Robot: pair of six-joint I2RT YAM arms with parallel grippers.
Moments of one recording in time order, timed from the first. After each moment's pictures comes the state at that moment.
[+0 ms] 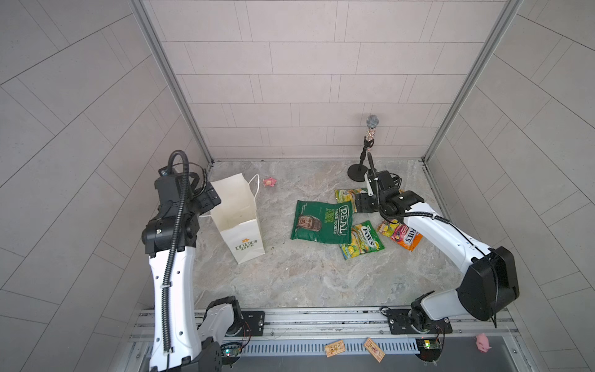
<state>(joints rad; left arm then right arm) 0.26 1.01 1.35 -0.99 -0.11 -0.30 0.39 1.44 1.19 -0.62 0.17 0.26</state>
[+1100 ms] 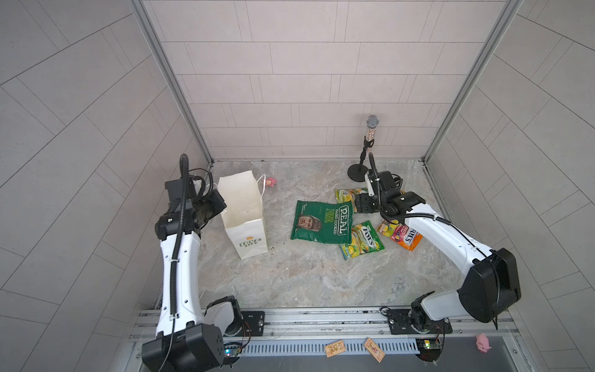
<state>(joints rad) 0.31 1.08 1.15 -0.80 0.36 -0.41 0.38 1.43 1.17 -0.60 0.14 0.26</state>
